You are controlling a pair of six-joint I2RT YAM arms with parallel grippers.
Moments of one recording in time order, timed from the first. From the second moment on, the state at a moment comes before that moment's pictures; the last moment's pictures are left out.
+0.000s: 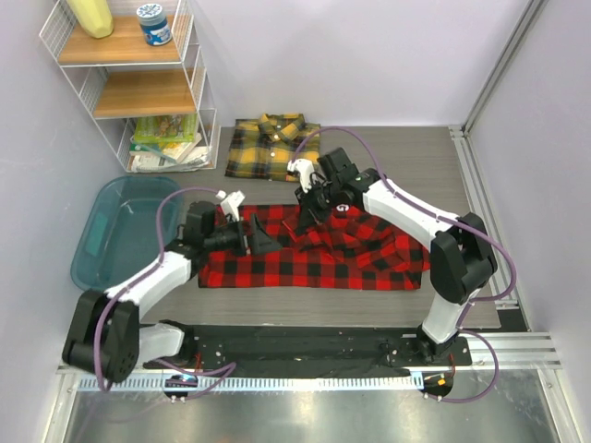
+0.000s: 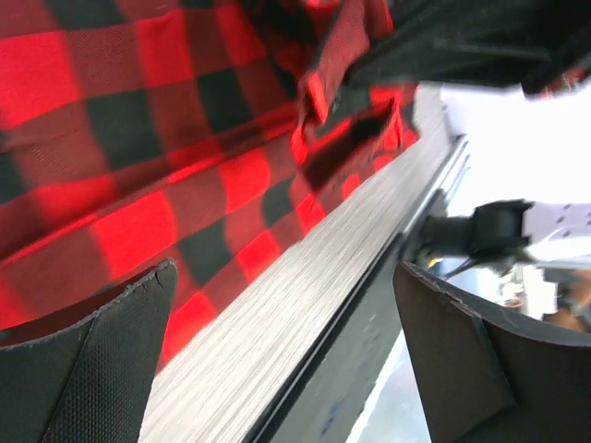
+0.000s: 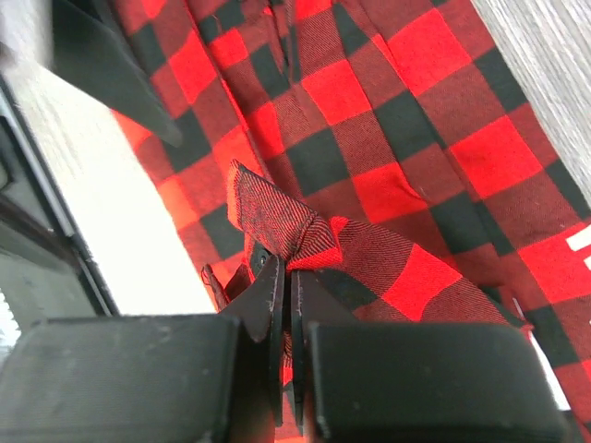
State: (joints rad) left arm -0.29 1.20 0.56 0.06 0.72 -0.55; right arm 0.61 1.75 1.40 -0.53 -0.49 -0.15
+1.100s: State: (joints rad) left arm -0.28 1.47 0.89 -0.19 0.78 -0.40; right arm 0.35 1.70 1.41 -0.59 -0.55 -0.16
